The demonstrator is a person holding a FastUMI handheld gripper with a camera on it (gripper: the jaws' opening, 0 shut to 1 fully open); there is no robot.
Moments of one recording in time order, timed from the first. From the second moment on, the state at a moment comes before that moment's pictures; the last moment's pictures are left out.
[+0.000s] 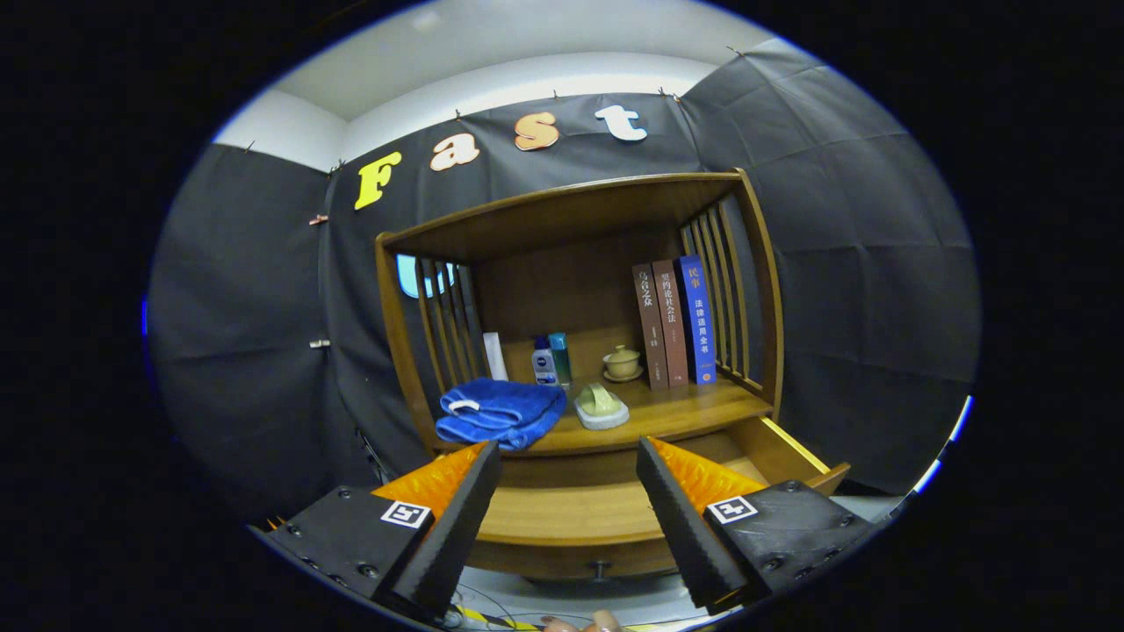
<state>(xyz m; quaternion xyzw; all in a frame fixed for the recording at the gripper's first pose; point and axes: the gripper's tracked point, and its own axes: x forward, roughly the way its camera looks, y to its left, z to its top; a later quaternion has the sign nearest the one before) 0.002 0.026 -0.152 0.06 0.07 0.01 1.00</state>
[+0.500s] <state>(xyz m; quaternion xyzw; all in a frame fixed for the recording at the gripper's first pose) -0.012 0.025 -0.284 0.07 0.13 0.00 0.99</state>
